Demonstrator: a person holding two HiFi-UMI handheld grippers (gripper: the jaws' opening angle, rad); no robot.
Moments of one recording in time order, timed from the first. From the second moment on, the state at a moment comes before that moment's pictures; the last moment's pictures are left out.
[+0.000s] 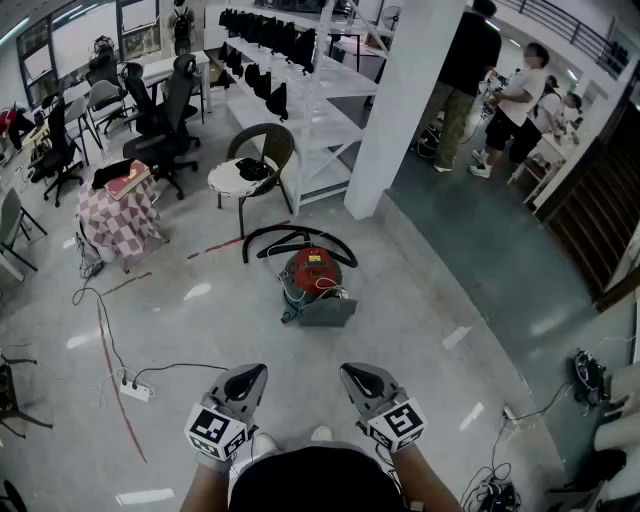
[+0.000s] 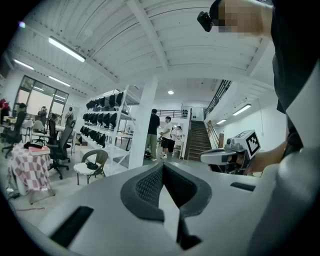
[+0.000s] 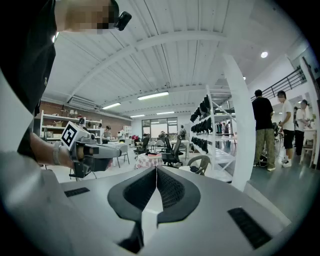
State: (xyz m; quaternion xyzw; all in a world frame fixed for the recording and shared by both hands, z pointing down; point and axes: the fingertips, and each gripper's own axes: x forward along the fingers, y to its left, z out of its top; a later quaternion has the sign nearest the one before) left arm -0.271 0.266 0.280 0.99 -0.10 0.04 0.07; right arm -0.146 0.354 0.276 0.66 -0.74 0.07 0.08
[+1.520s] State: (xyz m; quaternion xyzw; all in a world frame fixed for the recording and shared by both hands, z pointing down) left arm -0.070 0.200 0.297 0.99 -0.09 0.10 0.08; right arm 0.044 0.306 0.288 0.68 -0.73 0.10 0.08
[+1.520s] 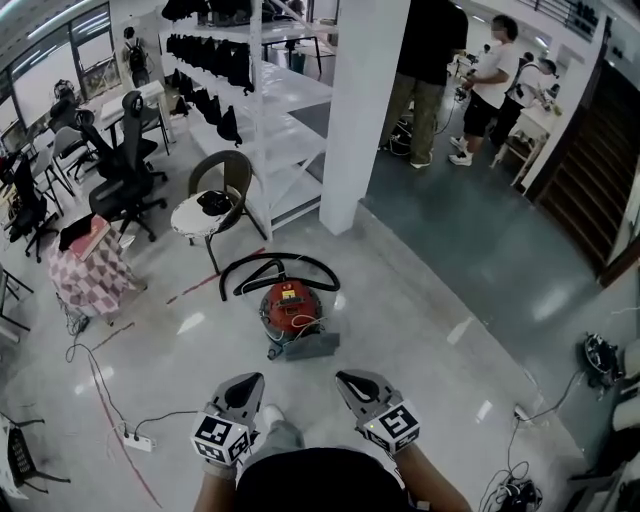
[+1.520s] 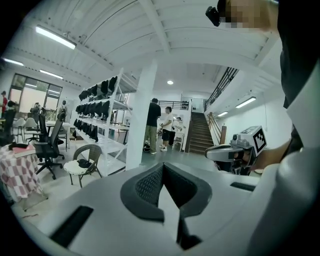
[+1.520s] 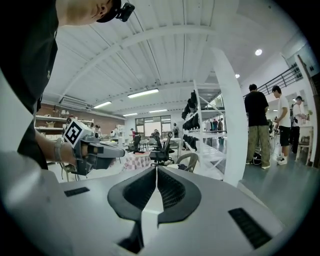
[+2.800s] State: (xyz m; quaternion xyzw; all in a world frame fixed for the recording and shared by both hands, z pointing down) left arm 0.011 -0.005 0.350 0.97 -0.10 0.15 0.14; right arm 0.148 0.085 0.335 0.65 -0.74 0.14 0.14
